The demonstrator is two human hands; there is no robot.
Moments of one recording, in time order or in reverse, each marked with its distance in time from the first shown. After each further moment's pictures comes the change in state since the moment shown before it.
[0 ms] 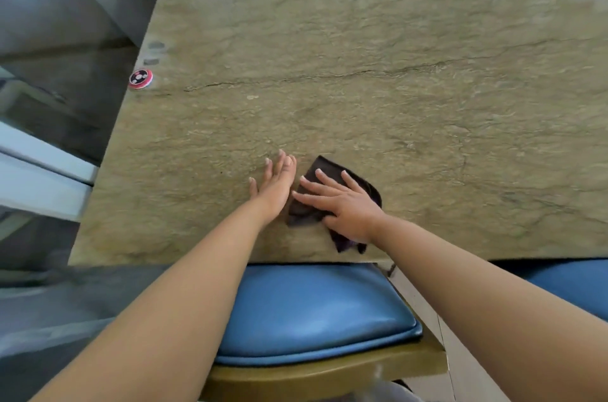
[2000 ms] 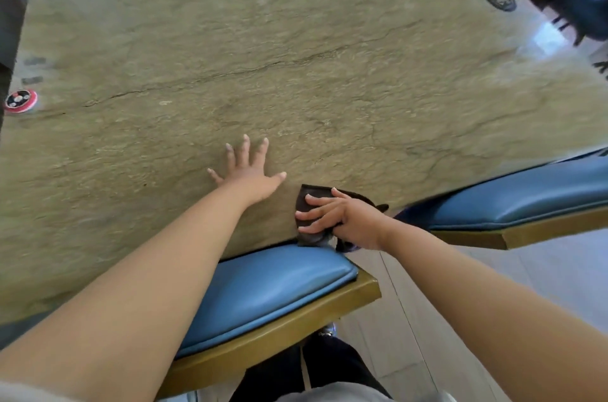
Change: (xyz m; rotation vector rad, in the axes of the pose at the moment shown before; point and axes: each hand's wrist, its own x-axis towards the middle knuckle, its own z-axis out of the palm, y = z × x) left_hand -0.005 0.068 0.026 0.559 -0.185 0.059; right_hand -0.117 0.019 0.005 0.336 0.040 0.157
